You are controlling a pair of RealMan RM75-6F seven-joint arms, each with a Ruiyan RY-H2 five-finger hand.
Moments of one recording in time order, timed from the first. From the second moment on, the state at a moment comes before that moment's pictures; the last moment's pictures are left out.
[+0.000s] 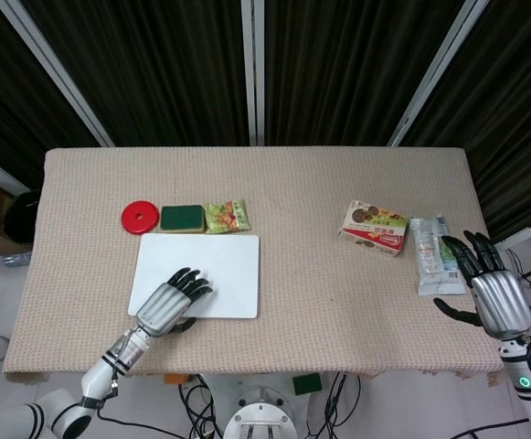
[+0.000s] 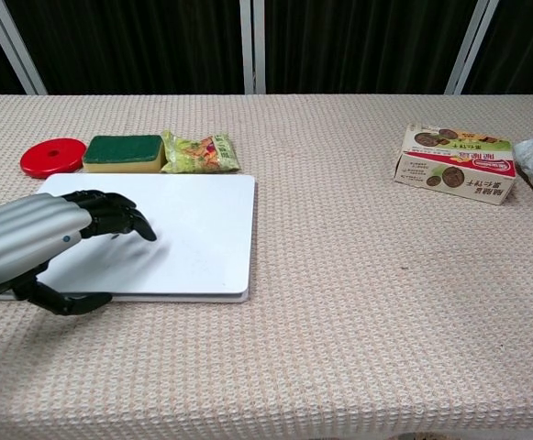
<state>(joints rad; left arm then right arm) -0.44 -1.64 0.07 -1.30 1.66 1.20 0.14 0.20 -1.06 0.04 -1.63 -1.67 1.49 0.14</state>
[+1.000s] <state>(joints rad) -0.47 -1.78 -0.03 -1.00 1.73 1.50 0.00 0.44 -1.14 -0.04 -1.73 -1.75 1.03 0.08</state>
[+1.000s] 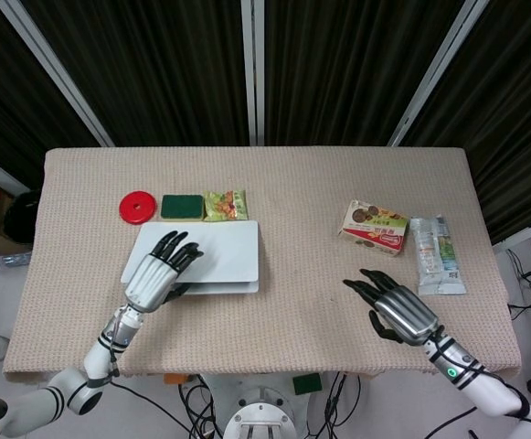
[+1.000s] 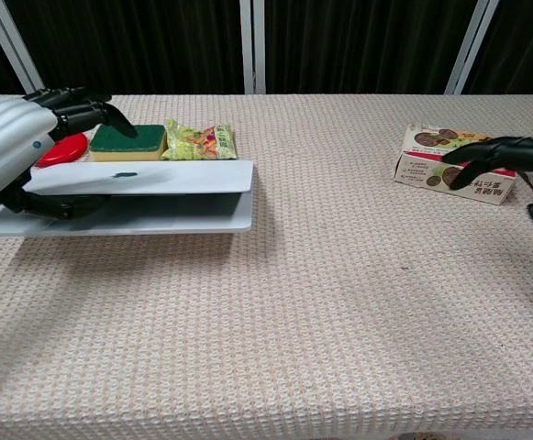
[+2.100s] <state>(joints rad) -0.49 -1.74 -0.04 -1.07 1.69 1.48 -0.03 0.73 -1.51 0.07 -1.60 -1.61 0.82 -0.09</state>
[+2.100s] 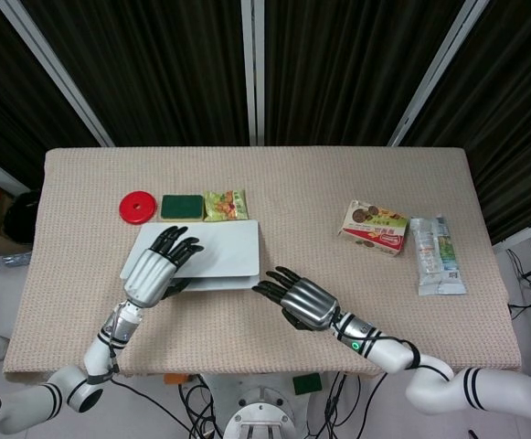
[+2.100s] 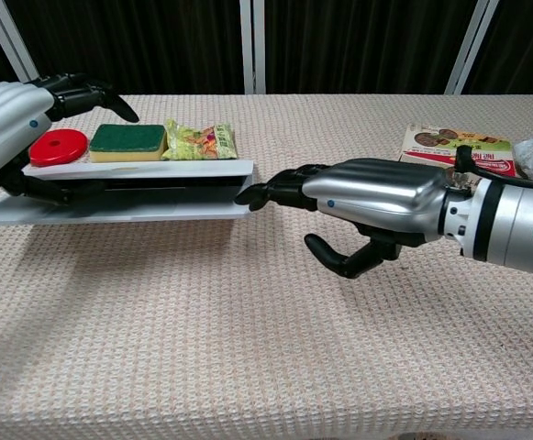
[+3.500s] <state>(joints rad) -0.56 -1.68 -0.11 -1.09 1.67 1.46 -0.04 0.84 -1.68 0.07 -1.47 -1.42 0.70 -0.19</state>
